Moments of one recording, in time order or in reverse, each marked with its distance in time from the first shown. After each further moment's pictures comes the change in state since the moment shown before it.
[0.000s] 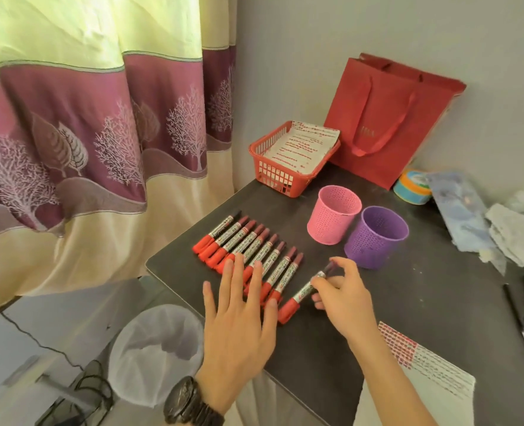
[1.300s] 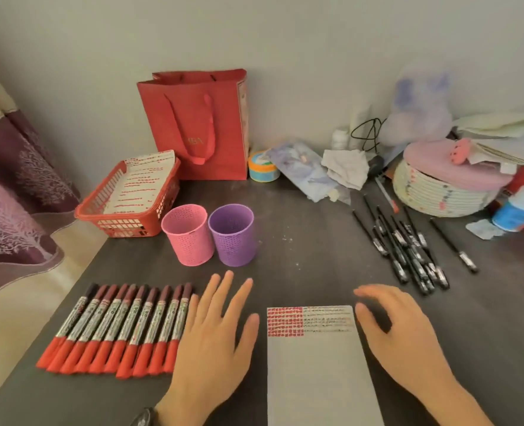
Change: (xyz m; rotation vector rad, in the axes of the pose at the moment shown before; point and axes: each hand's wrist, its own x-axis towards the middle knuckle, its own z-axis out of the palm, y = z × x) left_hand 0.029 0.100 0.018 -0.061 -0.237 0.615; right_hand -0.104 0.115 -0.172 -0.346 0.494 -0.084
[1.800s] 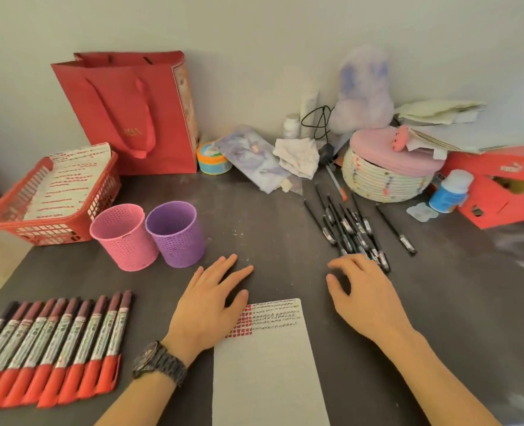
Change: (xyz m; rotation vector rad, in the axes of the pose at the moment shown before) left_hand 0.084 0.020 0.058 -0.018 -0.215 0.206; right_hand 0.041 0.047 -0.024 -0.307 -0.048 0.056
